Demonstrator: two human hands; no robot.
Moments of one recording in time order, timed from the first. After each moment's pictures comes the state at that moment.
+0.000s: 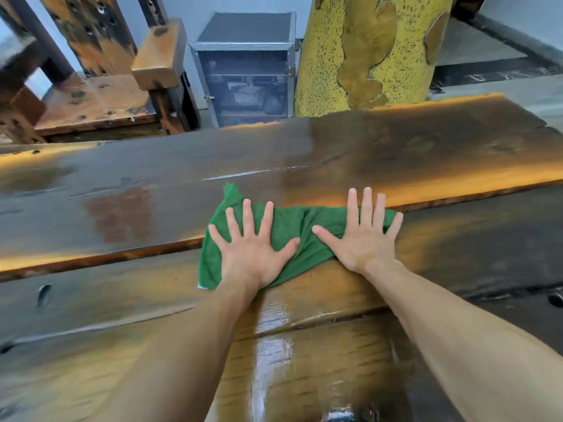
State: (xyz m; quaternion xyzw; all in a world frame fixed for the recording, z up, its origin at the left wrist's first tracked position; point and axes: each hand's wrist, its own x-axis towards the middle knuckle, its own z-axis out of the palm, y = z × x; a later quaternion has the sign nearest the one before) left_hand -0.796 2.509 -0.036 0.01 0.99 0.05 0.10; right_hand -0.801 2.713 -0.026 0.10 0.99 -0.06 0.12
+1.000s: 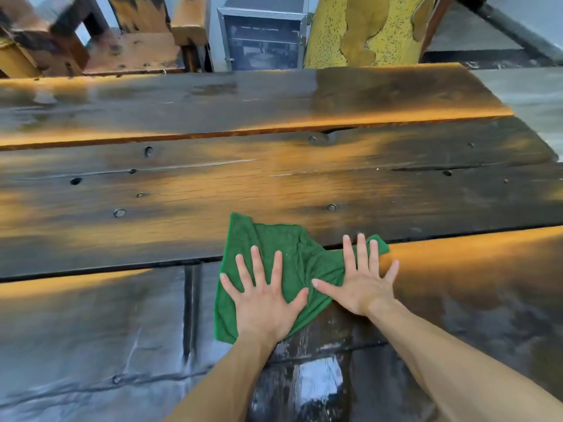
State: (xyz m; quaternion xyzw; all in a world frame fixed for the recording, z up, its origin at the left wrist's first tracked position) left_hand -0.354 2.497 -0.032 -0.03 0.99 0.04 0.14; right_hand -0.391 2.686 0.013 0.07 0.95 -0.06 0.31
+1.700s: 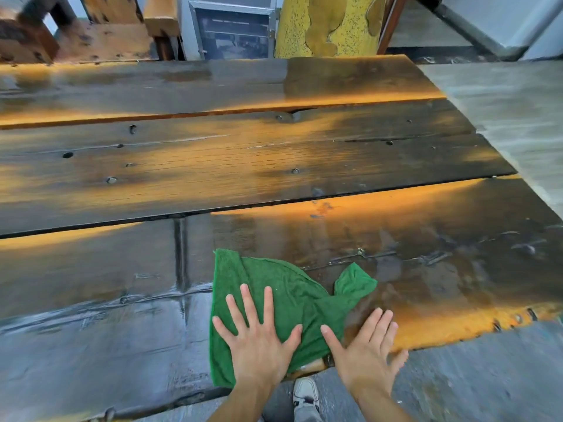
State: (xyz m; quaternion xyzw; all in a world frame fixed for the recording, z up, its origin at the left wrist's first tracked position) left_hand -0.149 2.528 -0.034 -0.03 0.99 0.10 0.12; right_hand -0.119 2.699 0.006 0.31 0.91 -0.16 0.21
